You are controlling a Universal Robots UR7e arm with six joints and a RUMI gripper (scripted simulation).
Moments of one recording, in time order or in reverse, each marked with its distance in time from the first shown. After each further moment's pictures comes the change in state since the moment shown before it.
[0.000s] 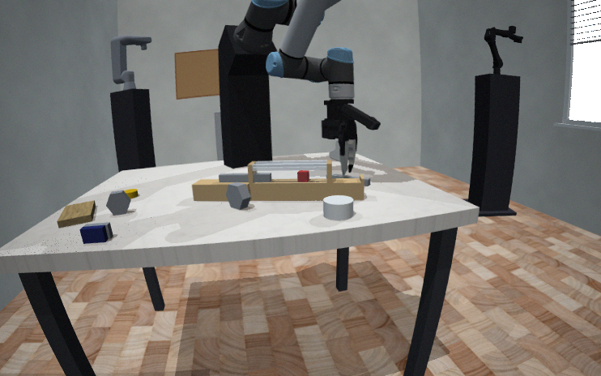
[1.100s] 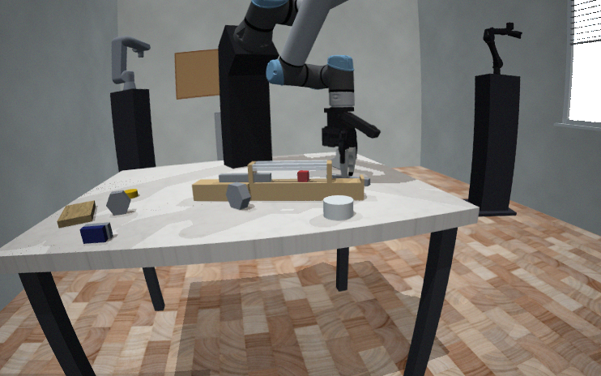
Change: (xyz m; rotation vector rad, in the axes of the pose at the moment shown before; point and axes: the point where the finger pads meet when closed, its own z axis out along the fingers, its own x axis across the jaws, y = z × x) arm 0.000 0.000 0.023 0.000 0.000 0.000
